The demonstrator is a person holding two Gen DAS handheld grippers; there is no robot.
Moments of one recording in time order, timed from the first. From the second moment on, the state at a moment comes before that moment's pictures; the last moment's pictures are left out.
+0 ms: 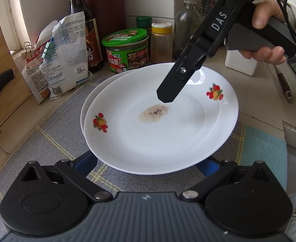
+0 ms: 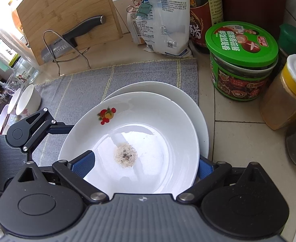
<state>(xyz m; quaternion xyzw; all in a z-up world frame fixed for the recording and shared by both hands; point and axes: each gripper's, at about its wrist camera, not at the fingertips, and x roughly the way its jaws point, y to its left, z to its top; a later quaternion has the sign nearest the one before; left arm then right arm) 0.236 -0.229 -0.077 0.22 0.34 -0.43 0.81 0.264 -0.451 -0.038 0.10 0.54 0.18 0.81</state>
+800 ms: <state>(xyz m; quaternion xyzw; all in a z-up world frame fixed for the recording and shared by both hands) 0.218 -0.209 -0.063 0.19 0.33 -0.39 0.84 0.243 -0.432 -0.040 0.00 0.53 0.13 0.84</state>
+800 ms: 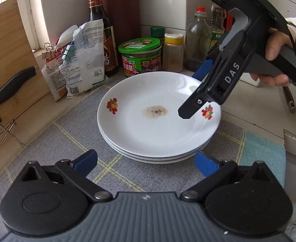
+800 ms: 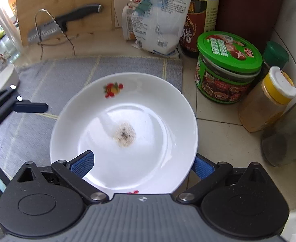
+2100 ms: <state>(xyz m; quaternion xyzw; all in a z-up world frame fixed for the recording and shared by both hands) 0.125 -0.028 -0.038 0.07 0.35 -0.14 0.92 0.185 -0.227 -0.034 -0.11 0.40 0.26 0.87</state>
